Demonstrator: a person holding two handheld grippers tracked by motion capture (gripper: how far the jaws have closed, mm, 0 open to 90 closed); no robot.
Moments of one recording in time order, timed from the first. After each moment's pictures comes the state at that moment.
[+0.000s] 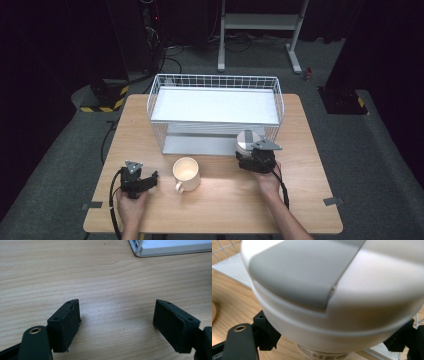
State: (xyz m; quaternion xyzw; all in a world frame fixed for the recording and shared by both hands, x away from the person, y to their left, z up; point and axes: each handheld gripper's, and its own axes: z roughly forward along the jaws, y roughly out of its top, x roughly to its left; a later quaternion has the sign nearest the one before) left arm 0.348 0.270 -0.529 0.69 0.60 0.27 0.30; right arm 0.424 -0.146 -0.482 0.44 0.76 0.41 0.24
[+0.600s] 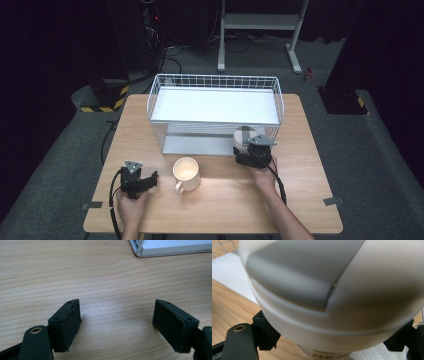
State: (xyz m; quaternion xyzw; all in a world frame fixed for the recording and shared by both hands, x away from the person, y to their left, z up) left arm 0.348 0.270 -0.529 0.69 0.60 0.27 0.30; right arm 0.443 -0.136 -0.489 0.44 0.76 0.41 0.25
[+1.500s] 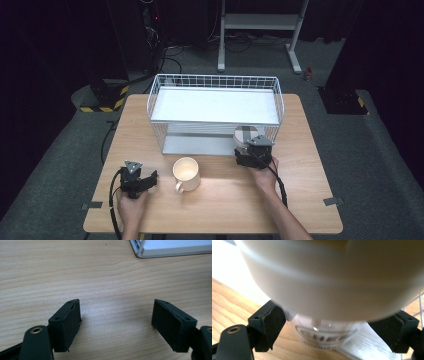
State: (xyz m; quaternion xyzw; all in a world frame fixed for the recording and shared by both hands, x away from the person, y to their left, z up) left arm 0.348 0.271 -0.529 0.68 0.61 0.27 0.30; right arm 0.446 -0.139 -0.498 0.44 0.77 0.38 0.26
